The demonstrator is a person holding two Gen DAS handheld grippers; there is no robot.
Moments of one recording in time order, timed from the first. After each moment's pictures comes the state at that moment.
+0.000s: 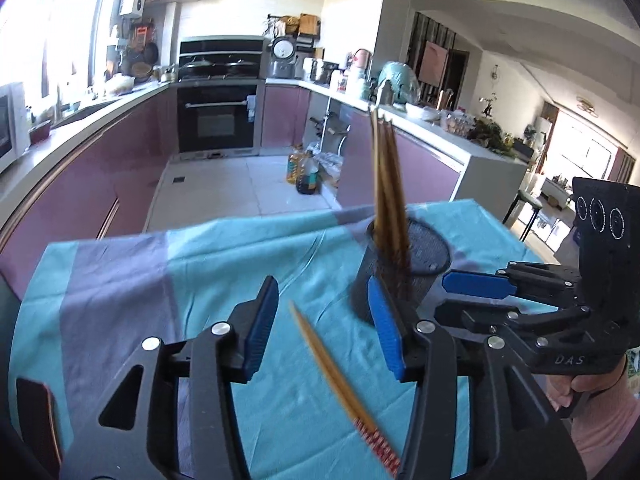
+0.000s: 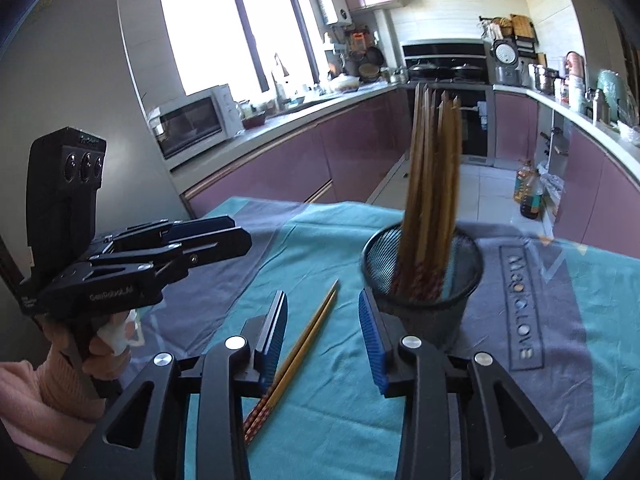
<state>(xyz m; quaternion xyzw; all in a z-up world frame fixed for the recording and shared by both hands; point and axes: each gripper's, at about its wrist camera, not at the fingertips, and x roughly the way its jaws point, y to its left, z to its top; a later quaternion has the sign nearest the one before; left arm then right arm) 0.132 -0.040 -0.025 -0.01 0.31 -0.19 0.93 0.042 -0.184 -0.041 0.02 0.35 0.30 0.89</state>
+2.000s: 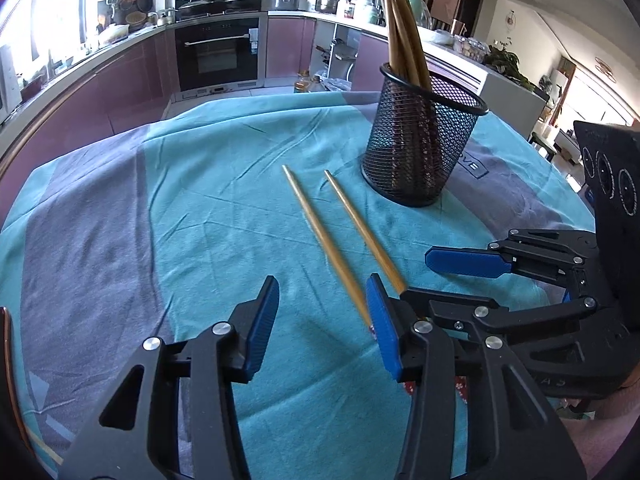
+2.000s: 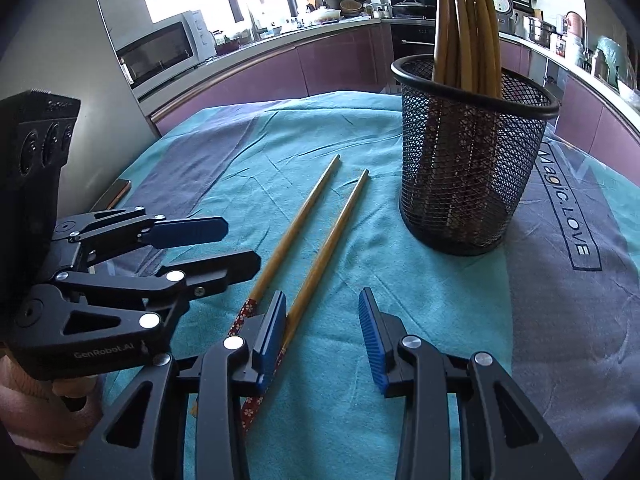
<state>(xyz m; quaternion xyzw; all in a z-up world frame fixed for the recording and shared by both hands) 0.129 -0.065 -0.126 0.02 0.42 -0.18 0.89 0.033 -0.151 -0.115 -0.02 0.44 0.24 0.86</state>
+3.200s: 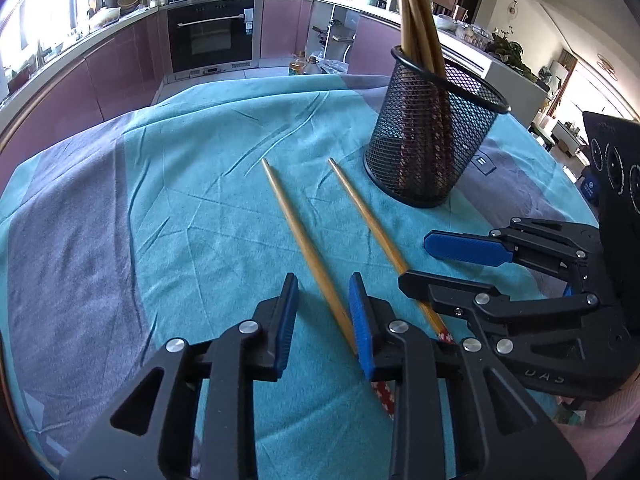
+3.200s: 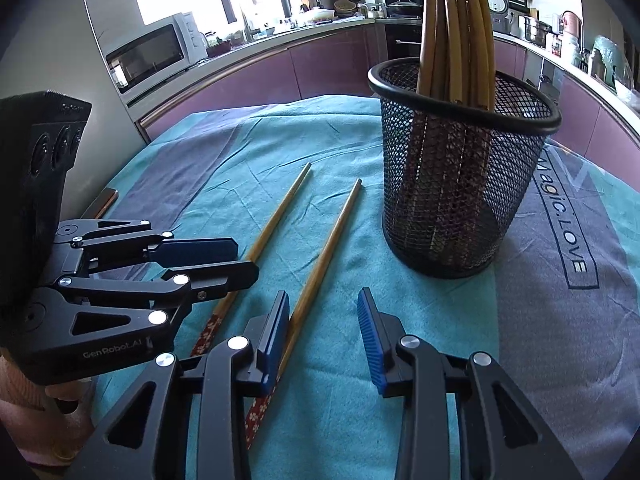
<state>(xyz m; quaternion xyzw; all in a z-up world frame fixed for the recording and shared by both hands) 0.157 -0.071 -0.139 0.02 0.46 -0.19 0.87 0.057 -0.153 -0.115 -0.02 0.44 0.23 0.87</state>
